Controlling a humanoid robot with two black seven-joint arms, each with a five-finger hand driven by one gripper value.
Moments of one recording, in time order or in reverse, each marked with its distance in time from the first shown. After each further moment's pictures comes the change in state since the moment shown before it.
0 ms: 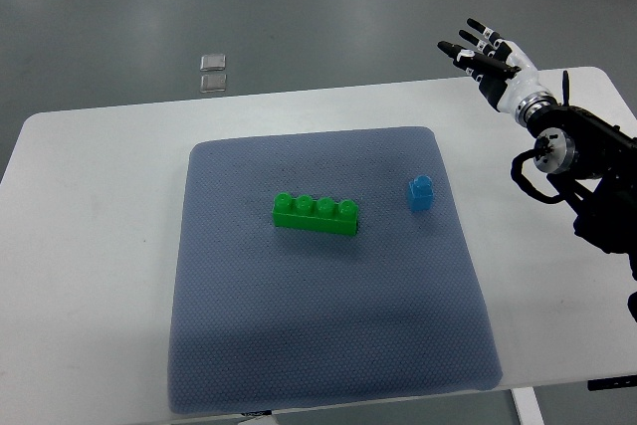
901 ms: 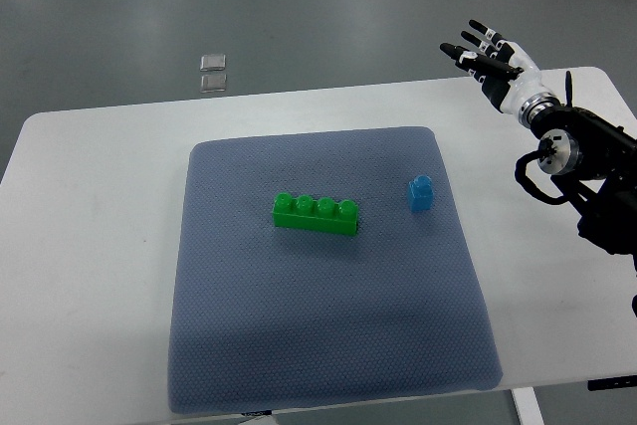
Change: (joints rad) left arm 0.002 0.000 -0.001 0.001 0.000 -0.002 0.000; right arm -0.004 -0.011 -0.006 0.002 -0.001 0.011 0.001
